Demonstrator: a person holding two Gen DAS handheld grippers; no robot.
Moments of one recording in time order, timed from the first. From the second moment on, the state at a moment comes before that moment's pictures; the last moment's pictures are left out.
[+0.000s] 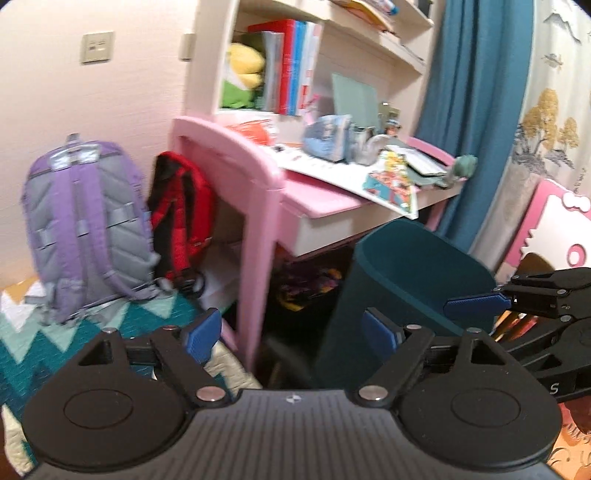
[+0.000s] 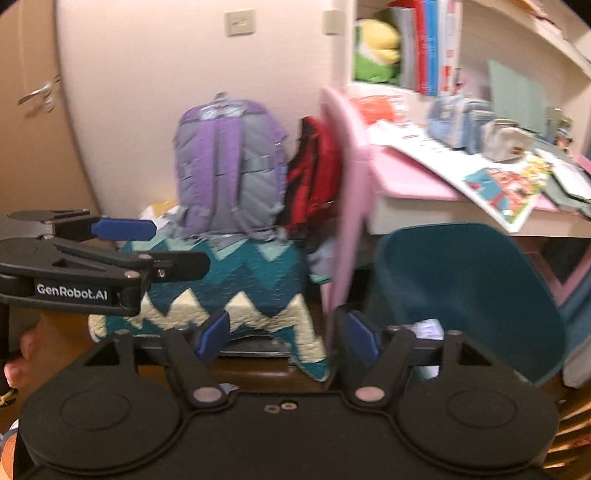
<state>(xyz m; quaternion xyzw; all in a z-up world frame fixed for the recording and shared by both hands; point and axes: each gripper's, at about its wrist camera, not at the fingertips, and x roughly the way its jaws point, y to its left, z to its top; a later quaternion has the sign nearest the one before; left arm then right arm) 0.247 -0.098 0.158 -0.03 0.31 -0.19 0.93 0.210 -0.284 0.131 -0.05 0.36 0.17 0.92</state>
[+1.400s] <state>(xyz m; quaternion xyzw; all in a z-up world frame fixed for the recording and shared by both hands) 0.332 0.111 -0.267 -0.13 0.50 0.01 0.86 0.344 -0.121 -0.335 0.06 0.58 0.09 0.80</state>
